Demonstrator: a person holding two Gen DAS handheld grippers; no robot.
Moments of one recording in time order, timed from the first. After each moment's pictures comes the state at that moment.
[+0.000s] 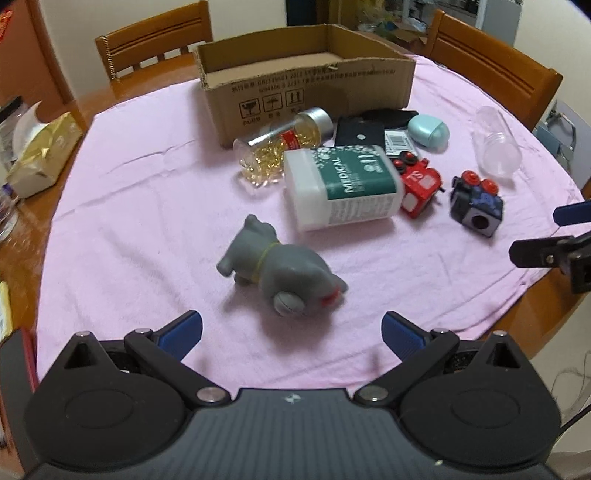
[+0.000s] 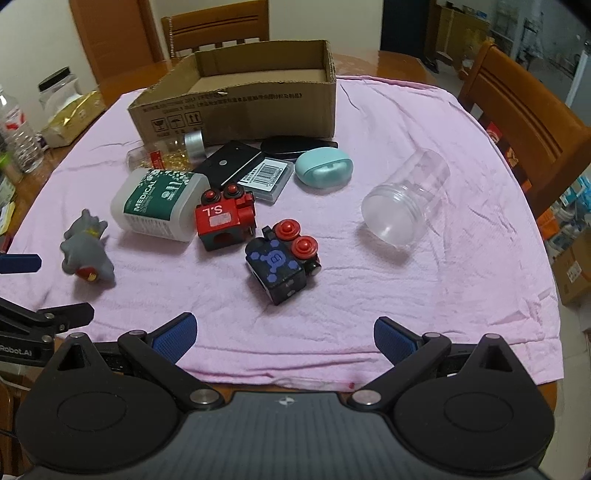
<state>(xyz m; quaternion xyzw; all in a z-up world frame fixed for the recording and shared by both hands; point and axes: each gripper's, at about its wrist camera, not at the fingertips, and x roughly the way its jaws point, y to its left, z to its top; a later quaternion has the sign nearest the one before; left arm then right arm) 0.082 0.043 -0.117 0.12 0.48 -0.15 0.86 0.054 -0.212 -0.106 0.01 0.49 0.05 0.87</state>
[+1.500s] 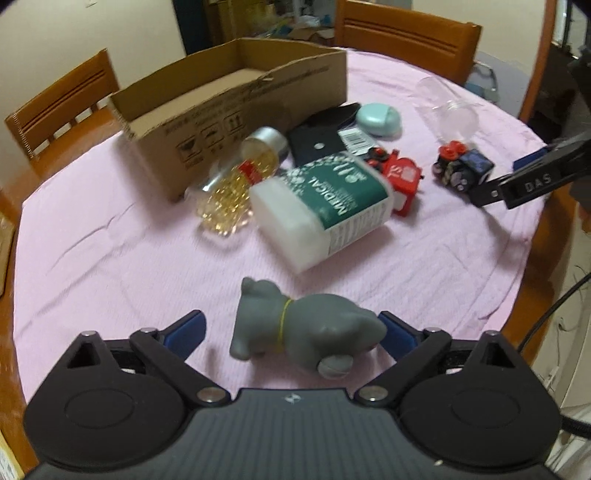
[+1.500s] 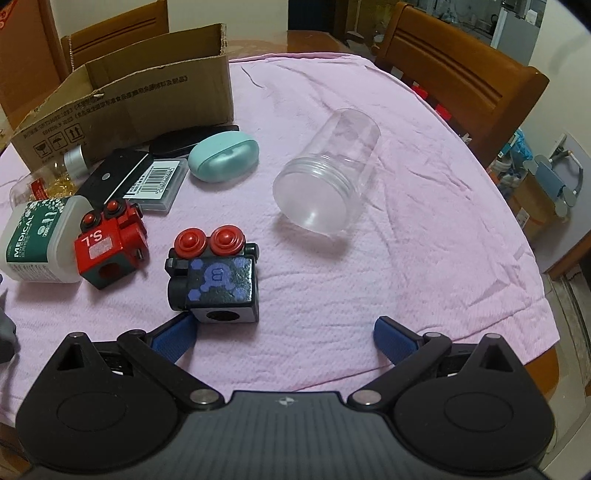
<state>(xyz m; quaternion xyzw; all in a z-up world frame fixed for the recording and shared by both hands) 0.118 0.052 -0.128 0.21 0.42 -0.30 0.83 0.082 -0.229 -0.149 0.04 0.48 -0.09 0.87</state>
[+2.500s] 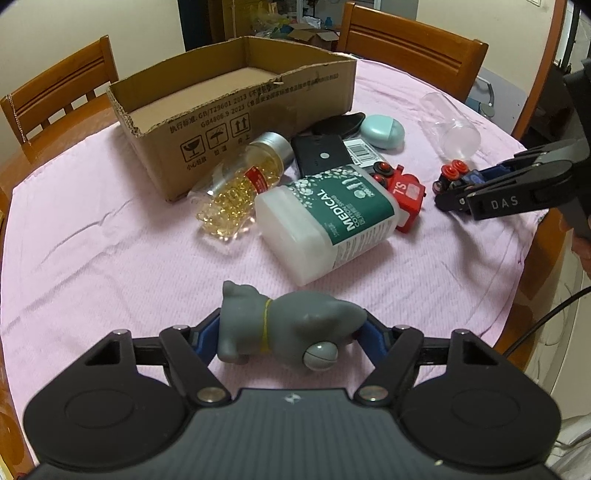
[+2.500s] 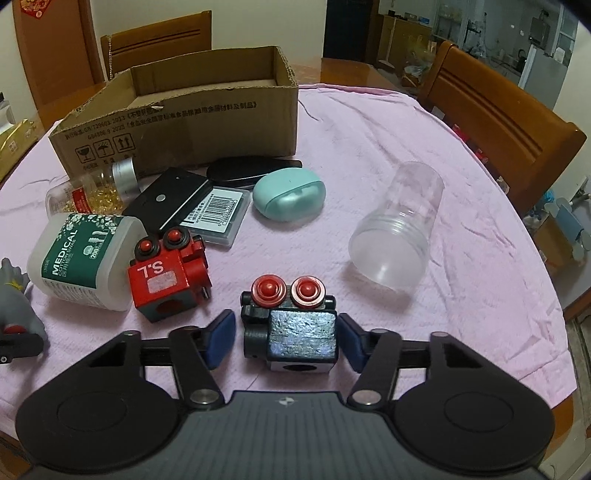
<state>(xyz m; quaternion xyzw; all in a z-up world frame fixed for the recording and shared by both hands) 0.133 0.057 -0.125 0.17 0.44 -0.31 0.83 0.105 -0.198 -0.143 0.01 0.45 -0.05 0.89</state>
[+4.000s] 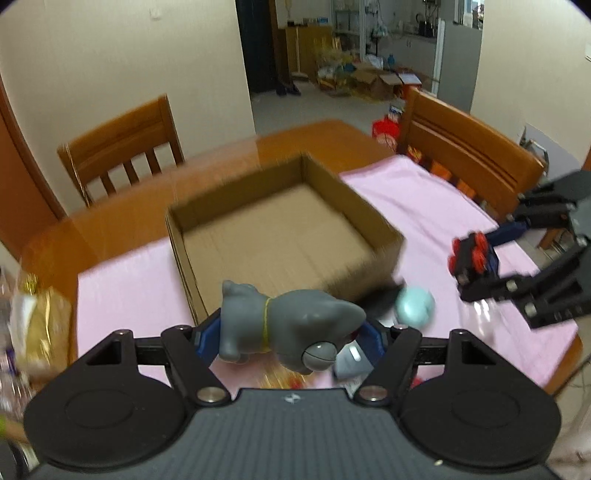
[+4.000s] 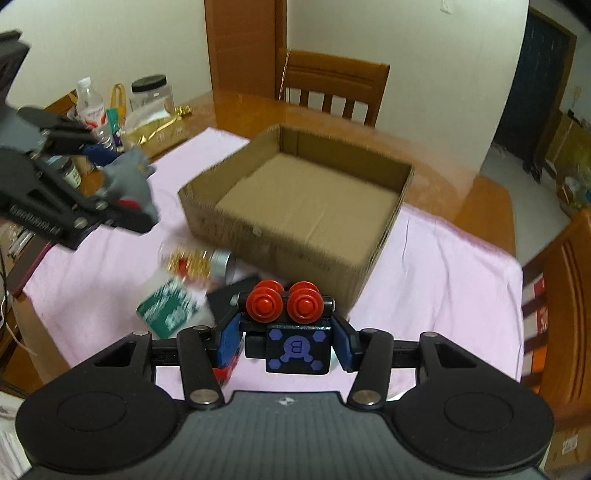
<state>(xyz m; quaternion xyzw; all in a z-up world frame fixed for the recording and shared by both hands) 0.213 -0.008 0.025 0.15 0.39 -0.21 0.88 0.186 -0.244 -0.003 -0.12 0.41 0.24 0.87</state>
